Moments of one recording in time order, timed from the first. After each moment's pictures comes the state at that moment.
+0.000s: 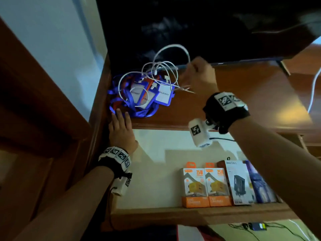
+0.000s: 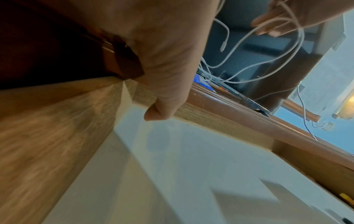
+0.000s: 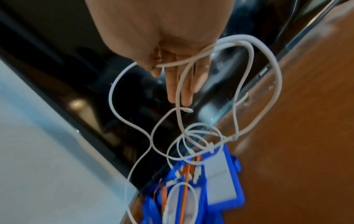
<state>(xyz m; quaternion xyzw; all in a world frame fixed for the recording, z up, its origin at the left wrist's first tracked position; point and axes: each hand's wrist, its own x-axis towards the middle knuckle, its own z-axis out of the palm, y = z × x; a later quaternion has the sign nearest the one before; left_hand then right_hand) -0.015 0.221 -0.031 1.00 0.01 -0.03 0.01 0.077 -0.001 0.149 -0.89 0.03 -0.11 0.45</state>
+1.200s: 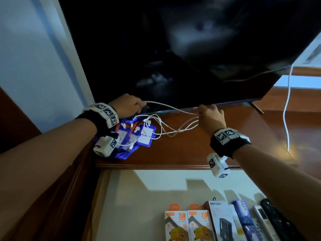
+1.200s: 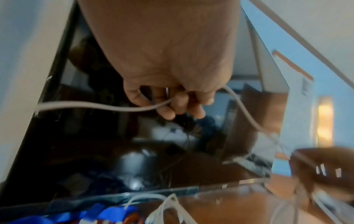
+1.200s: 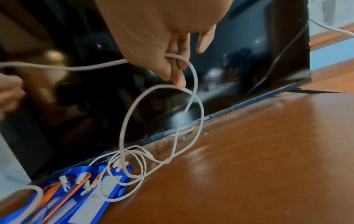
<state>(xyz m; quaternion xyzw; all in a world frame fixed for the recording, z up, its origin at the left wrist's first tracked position) 0.121 0.154 0.210 0.97 -0.17 -0.01 0.19 0.070 -0.142 0.179 -0.99 0.02 -0.11 0.07</state>
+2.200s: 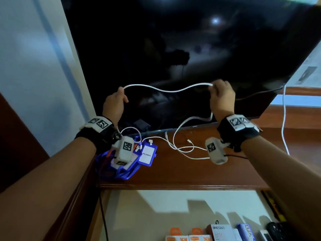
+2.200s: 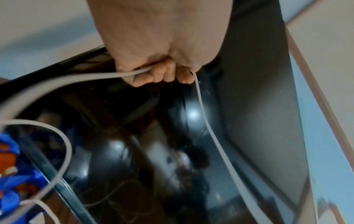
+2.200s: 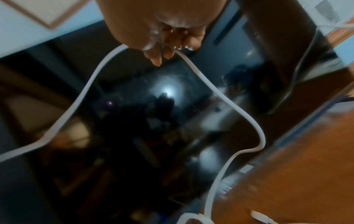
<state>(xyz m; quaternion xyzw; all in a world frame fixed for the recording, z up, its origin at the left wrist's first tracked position) 0.125 0.167 0.251 0.79 0.05 0.17 0.58 0.119 -0.154 0.275 -0.85 -0.02 -0.42 0.31</state>
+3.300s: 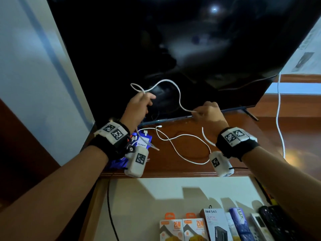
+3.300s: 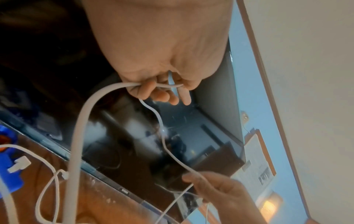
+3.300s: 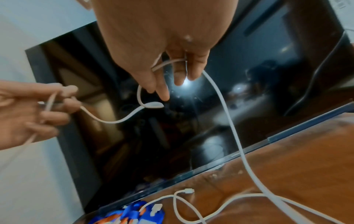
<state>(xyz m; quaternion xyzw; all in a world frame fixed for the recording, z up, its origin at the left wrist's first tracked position) 0.068 0.075 0.245 0.79 -0.08 0.09 0.60 0.065 -0.175 0.218 -0.96 -0.08 -0.19 0.21</state>
